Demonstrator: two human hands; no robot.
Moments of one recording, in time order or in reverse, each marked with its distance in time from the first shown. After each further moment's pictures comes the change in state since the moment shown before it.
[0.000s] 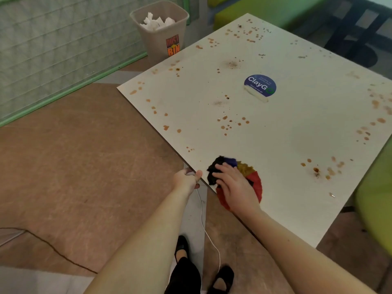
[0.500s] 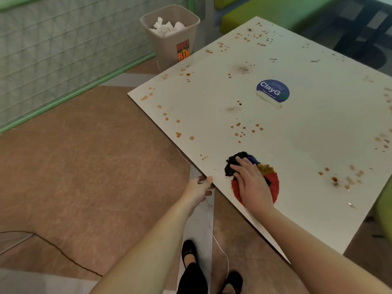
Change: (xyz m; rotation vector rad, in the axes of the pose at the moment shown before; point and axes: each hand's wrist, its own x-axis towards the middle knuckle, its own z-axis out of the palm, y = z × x) left_hand -0.006 0.010 -0.024 0.128 -0.203 -0.007; right_hand 0.034 -0.005 0.003 -0.065 0.051 0.169
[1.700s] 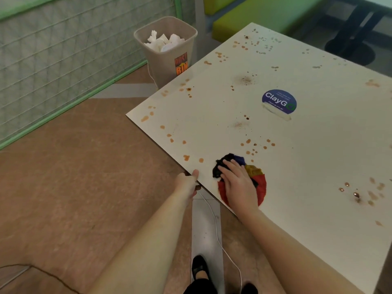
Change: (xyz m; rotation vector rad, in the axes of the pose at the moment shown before) left_hand 0.079 0.062 -0.067 -0.088 0.171 -0.111; right_hand 0.070 -0.054 0.058 0.001 0.132 0.064
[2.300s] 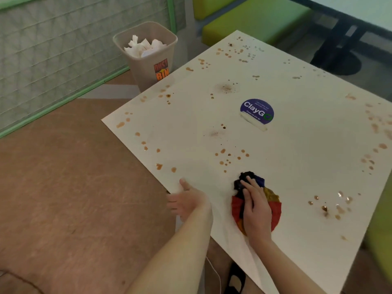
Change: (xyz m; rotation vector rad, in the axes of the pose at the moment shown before) left_hand -0.047 0.006 0.115 -0.065 0.701 -0.159; right_hand -0.029 0.061 -0.079 0.393 0.126 0.336
